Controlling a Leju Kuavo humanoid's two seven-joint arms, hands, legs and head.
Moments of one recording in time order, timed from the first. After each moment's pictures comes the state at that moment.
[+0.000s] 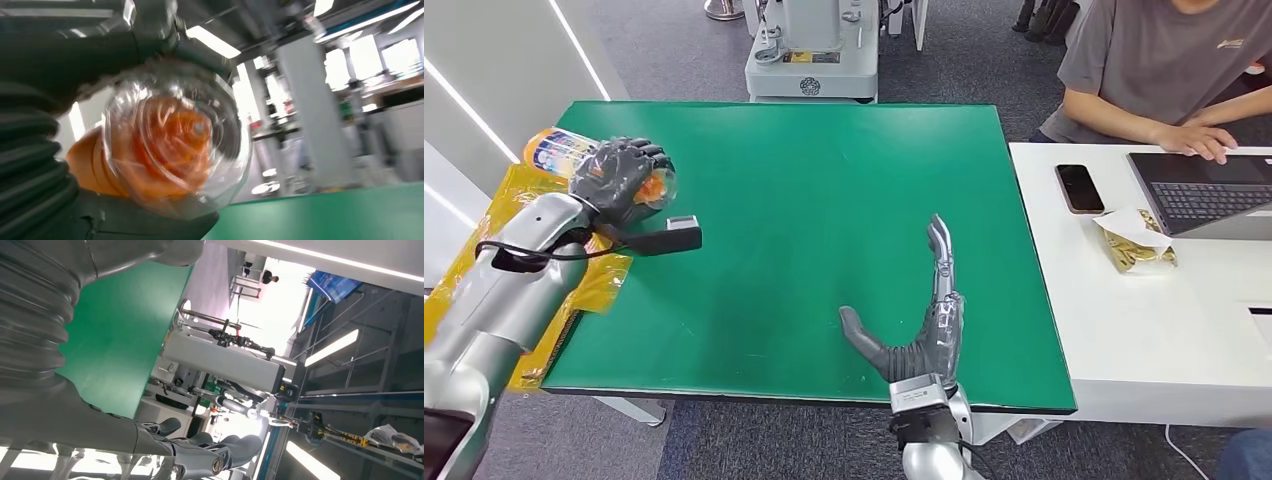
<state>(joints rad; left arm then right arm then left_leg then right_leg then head) -0.86 0.36 -0.54 -0.68 -1.05 0.15 -0.44 -0.14 0.14 0.64 -1.50 0.29 -0.68 -0.54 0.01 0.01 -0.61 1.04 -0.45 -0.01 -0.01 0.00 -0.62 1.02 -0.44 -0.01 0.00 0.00</state>
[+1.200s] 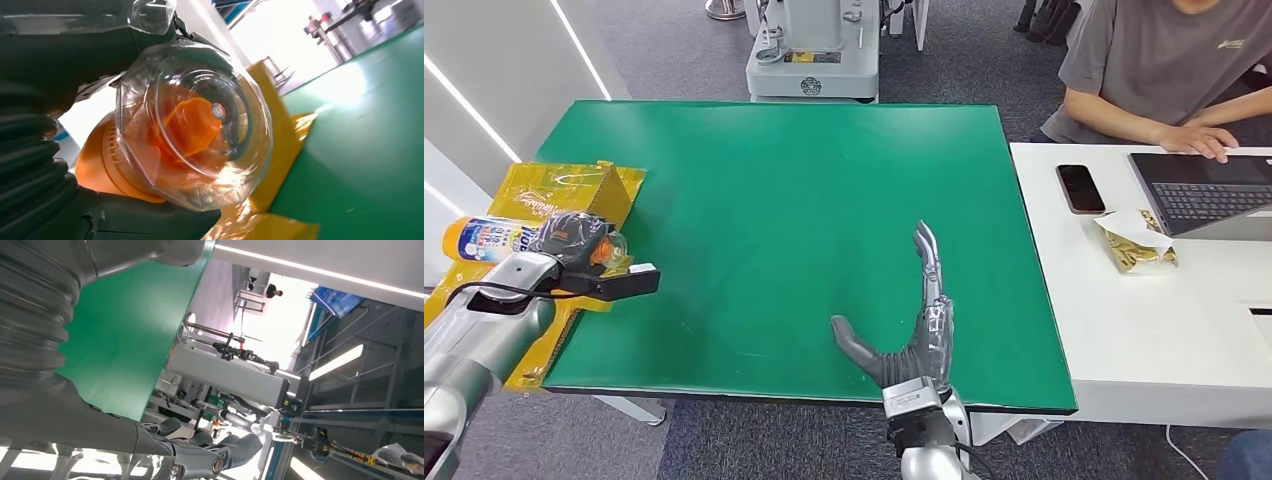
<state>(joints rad) -0.81 0.45 -0.60 -0.39 -1.13 0.13 -0.24 -0.15 0.12 0.69 -1.50 0.26 -0.68 -0.51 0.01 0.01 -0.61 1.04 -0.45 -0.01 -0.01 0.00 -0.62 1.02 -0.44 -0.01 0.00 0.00</state>
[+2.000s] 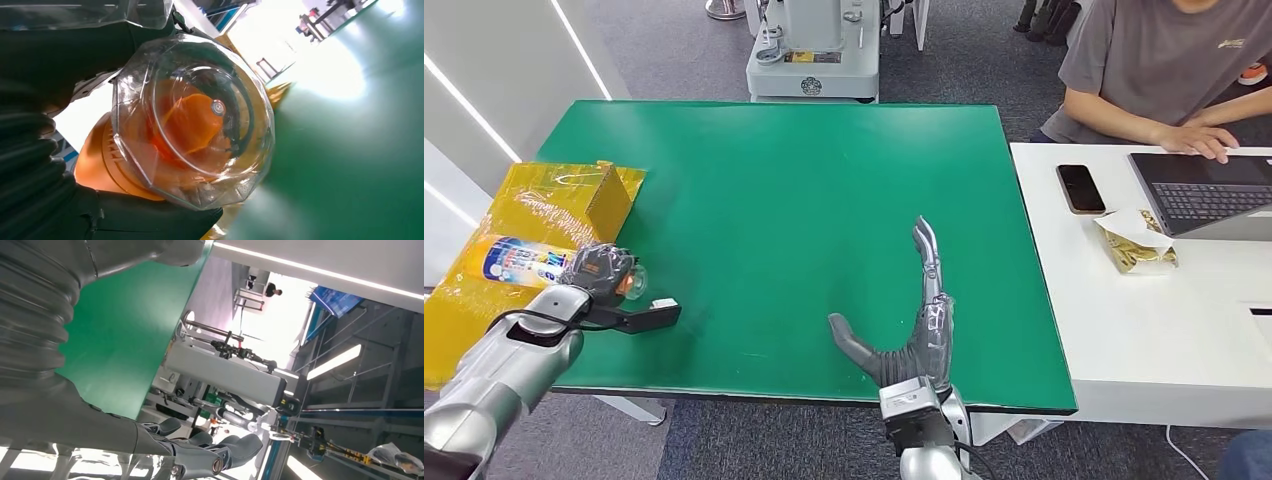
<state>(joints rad) -0.73 0.38 -0.62 -0.33 -1.25 0.24 -0.19 -0.16 0.12 0.69 -1.52 0.30 -0.64 -0.48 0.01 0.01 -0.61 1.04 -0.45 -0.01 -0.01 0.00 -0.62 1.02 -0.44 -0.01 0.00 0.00</state>
